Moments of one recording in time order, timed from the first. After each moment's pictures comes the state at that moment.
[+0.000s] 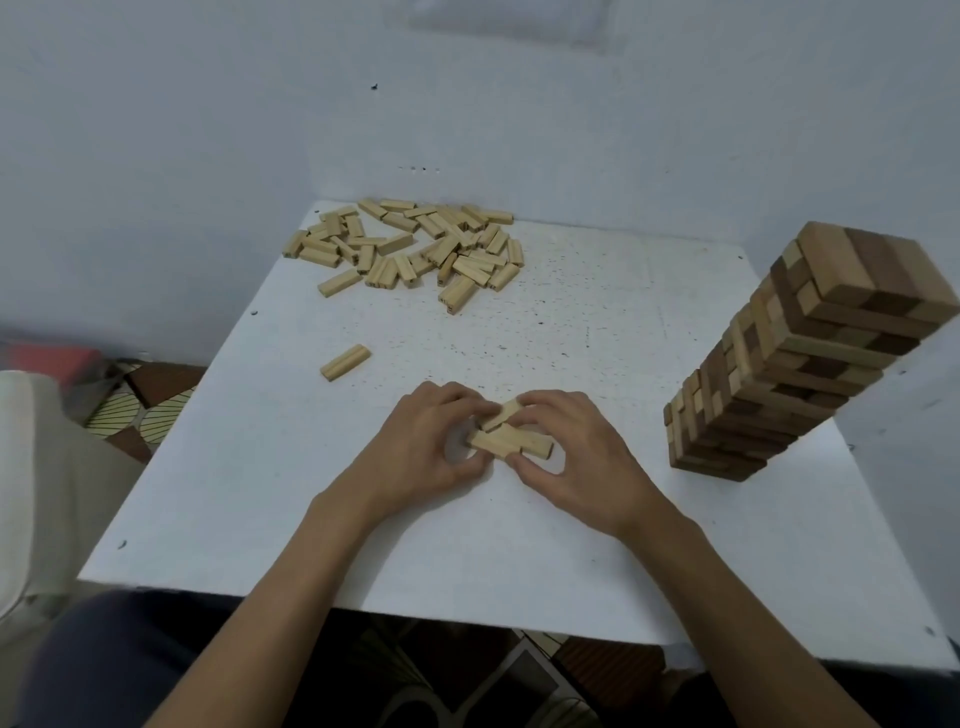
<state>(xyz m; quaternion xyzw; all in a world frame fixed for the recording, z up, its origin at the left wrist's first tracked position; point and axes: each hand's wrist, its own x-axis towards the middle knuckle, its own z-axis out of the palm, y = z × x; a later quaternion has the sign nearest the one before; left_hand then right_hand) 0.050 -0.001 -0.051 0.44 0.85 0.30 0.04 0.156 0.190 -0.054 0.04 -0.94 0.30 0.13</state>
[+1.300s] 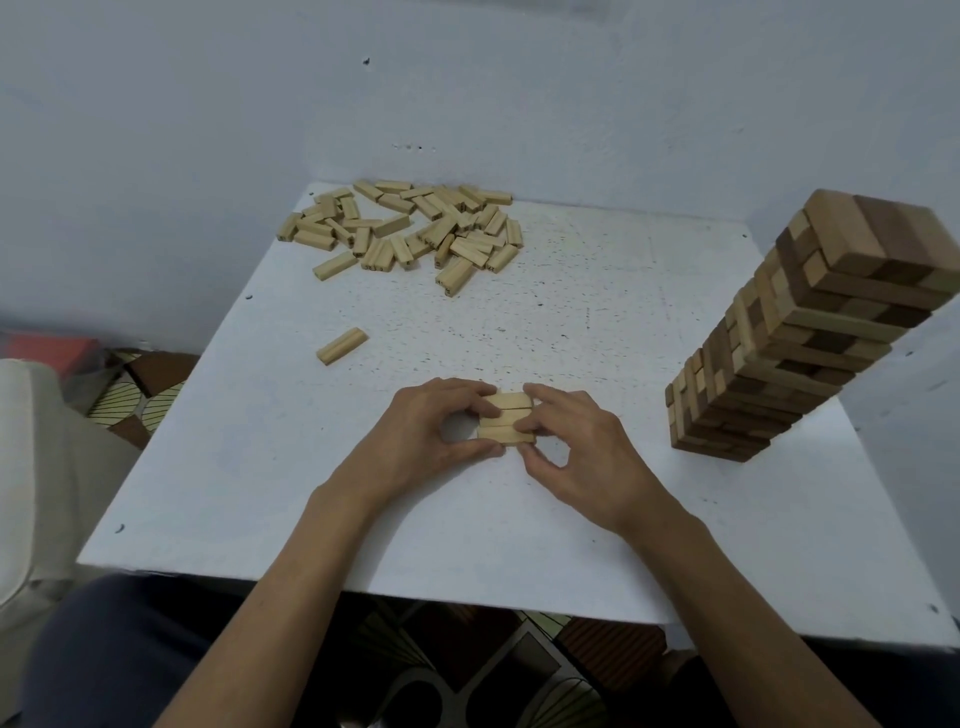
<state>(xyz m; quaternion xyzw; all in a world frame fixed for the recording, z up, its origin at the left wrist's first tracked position) 0.061 0.000 -0.046 0.40 0.83 0.37 0.08 0.166 0.184 -0.060 0.03 -0.94 0.31 0.15</state>
